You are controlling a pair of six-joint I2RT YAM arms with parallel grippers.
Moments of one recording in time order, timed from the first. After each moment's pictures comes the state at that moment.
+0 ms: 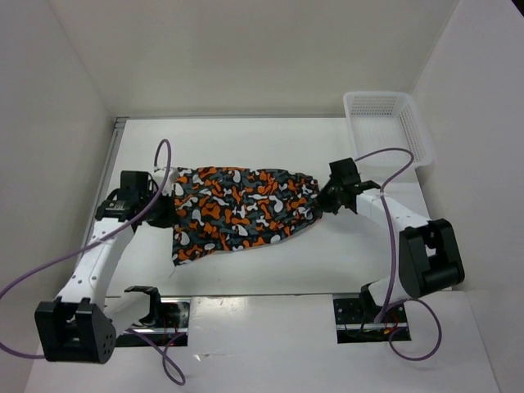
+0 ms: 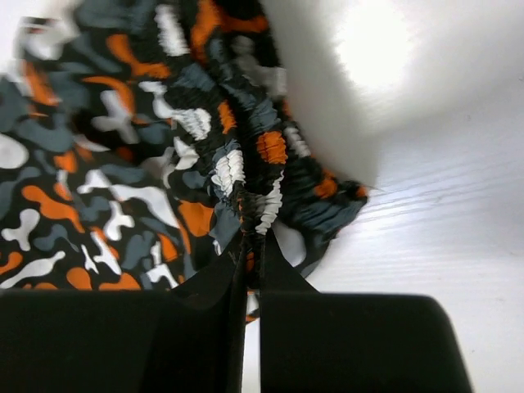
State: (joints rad) left arm 0.00 1.08 0.82 -0.72 0.32 0.07; right arm 0.27 1.46 0.84 -0.36 -0.04 0.93
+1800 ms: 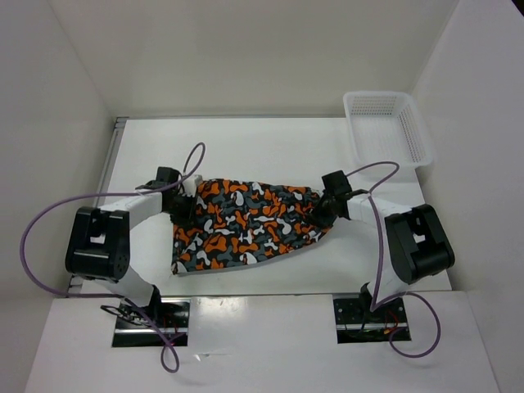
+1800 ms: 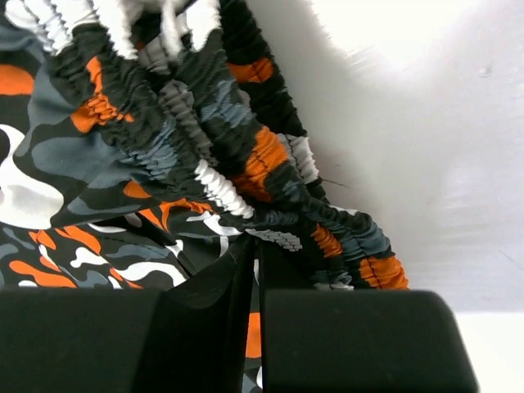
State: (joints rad) left arm -0.09 1.58 0.81 -0.42 0.34 0.05; right arm 0.30 1.56 0.75 -0.29 -0.10 0.94
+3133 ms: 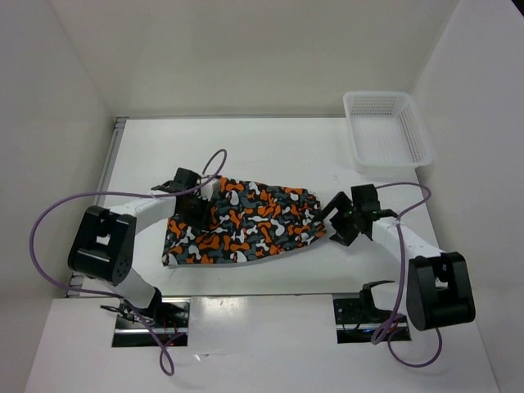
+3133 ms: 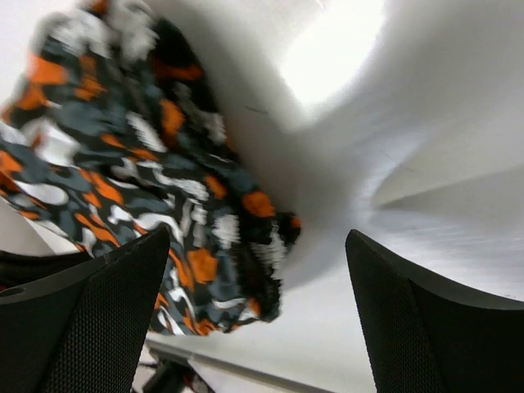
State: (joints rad) left arm -0.26 1.58 0.83 -0.43 0.26 0.05; right arm 0.13 1.20 0.57 -0.34 -0.21 0.96
